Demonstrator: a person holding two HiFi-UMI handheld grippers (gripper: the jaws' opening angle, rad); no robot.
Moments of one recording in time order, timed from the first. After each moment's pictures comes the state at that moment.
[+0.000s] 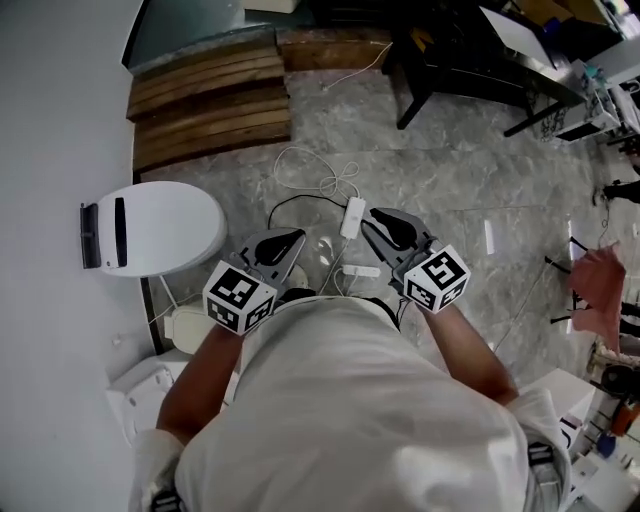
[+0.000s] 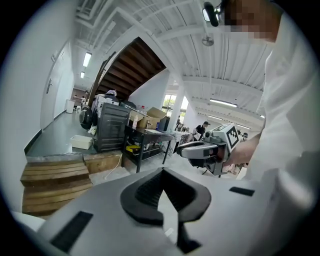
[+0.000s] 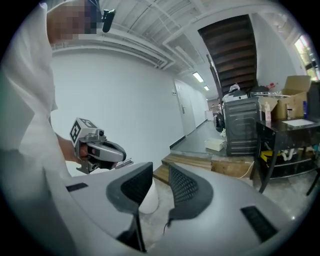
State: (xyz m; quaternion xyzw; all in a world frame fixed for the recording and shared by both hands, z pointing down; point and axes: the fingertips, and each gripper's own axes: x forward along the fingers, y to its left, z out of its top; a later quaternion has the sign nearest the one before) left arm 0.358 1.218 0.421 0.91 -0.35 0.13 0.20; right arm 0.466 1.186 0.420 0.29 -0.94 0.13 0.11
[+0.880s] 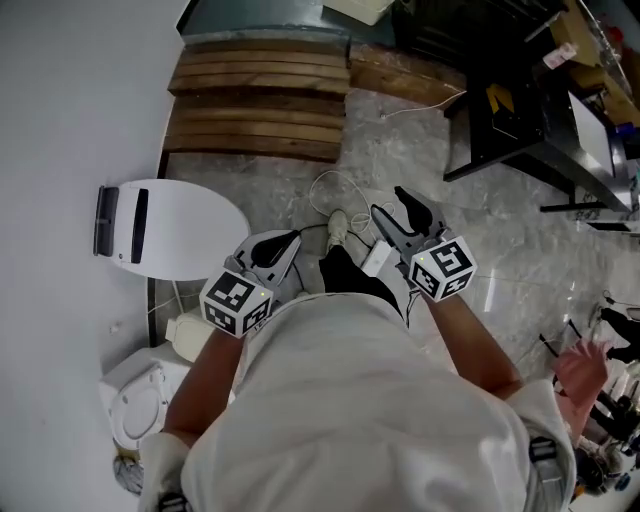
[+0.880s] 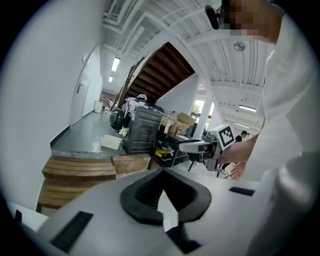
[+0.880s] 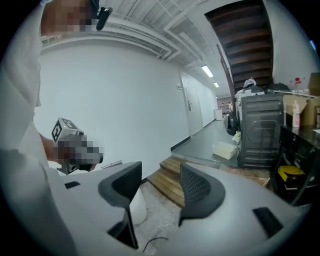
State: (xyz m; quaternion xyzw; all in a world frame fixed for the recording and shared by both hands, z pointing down) left arm 0.210 1.050 0.454 0.84 -0.47 0.10 0.24; right arm 0.333 0.946 0.453 0.25 -0.95 0.12 0.14
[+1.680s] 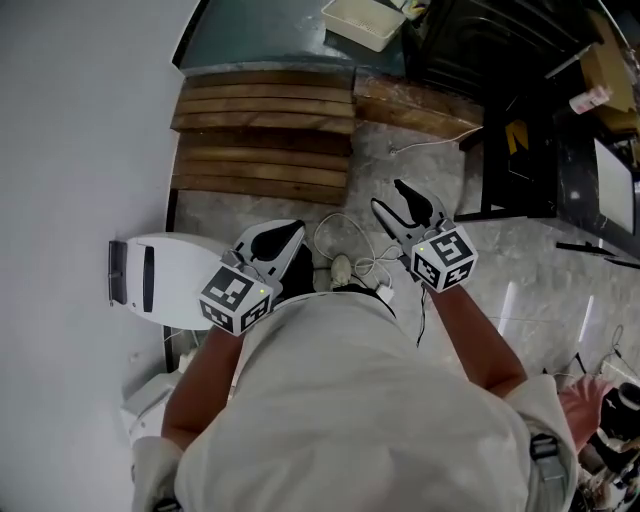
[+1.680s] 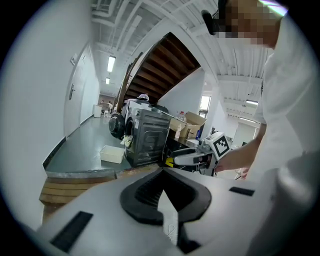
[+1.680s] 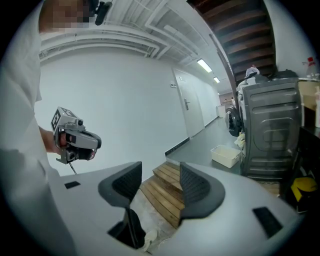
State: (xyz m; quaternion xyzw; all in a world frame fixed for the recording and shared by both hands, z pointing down) left arm 0.205 0.761 0.403 0.84 -0.48 0.13 0.21; right arm 0.317 0.662 0.452 0.22 -0.96 0.14 0.13
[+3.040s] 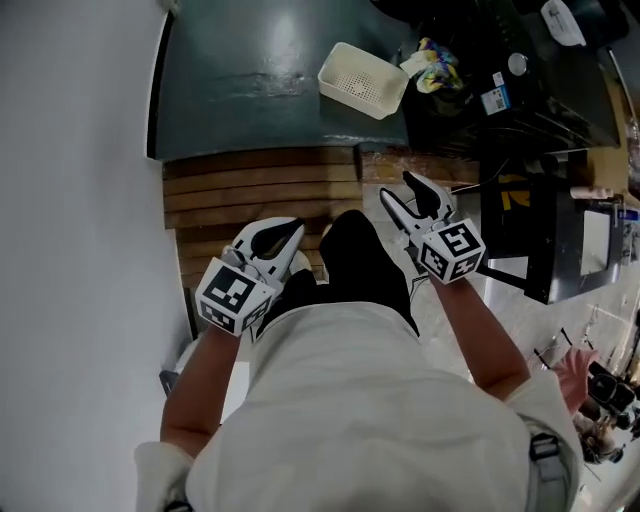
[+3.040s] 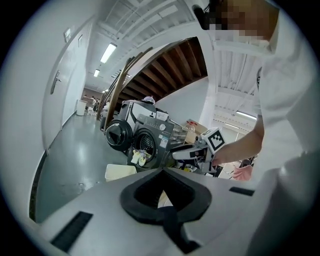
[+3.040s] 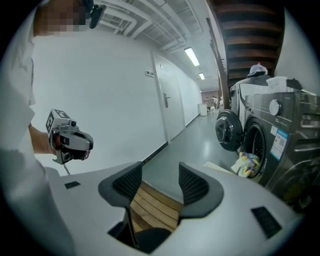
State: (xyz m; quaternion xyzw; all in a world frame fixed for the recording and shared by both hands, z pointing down) left arm -0.120 0.321 0.349 0.89 -0.38 0.12 0.22; right arm 0.029 0.230 0.386 0.34 -0.91 0.16 0.18
